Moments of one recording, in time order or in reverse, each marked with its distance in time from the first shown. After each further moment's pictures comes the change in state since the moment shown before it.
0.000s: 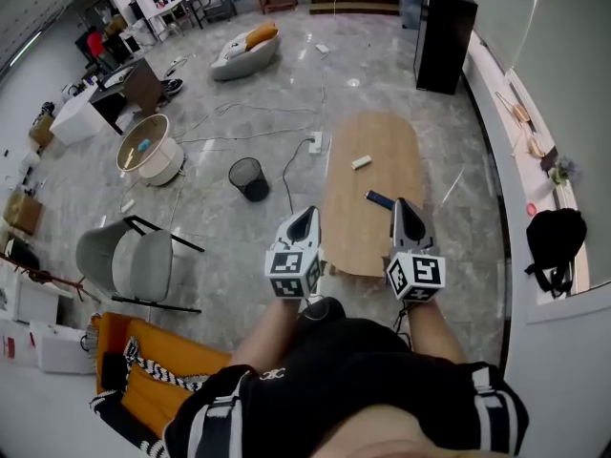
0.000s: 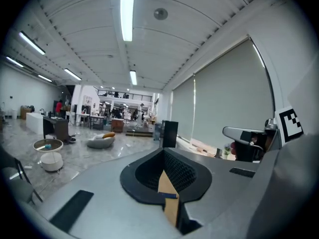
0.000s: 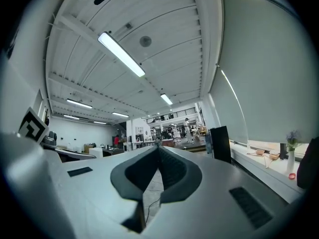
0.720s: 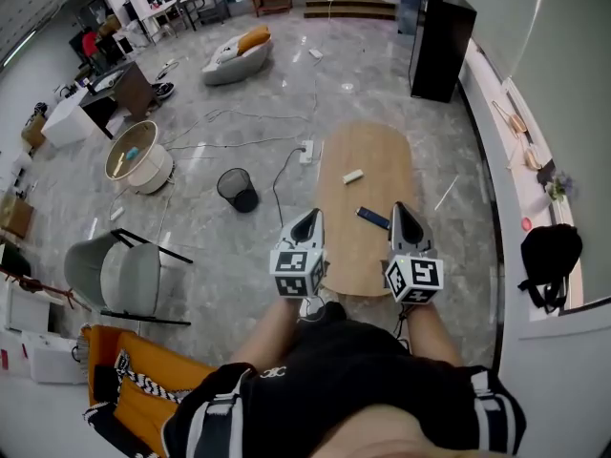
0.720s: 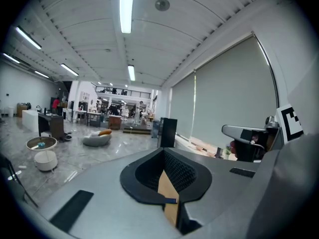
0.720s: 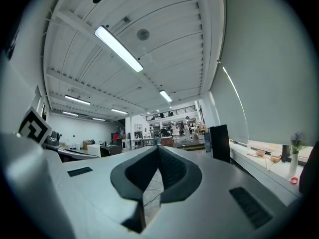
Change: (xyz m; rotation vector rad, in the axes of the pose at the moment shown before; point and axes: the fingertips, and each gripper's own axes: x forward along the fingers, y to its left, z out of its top) left arm 0.092 0.006 0.000 -0.006 0.032 -0.022; right arm 0.070 -0.043 -0.016 -0.021 0.030 -0.003
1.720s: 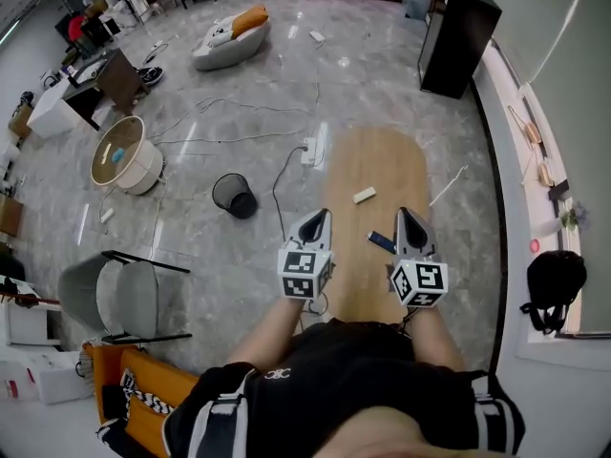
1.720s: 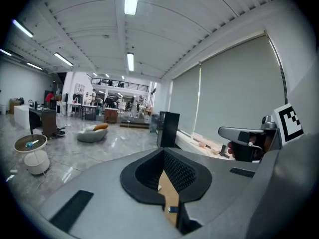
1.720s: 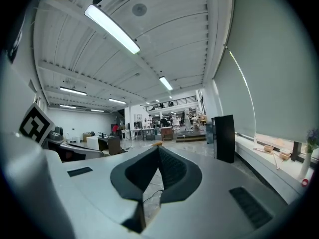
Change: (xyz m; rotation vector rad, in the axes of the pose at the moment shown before) left arm 0.168 0.126 0.021 -0.012 0.075 -0.058; right arm 0.208 -0.007 -0.046 -0.003 0.136 -0.006
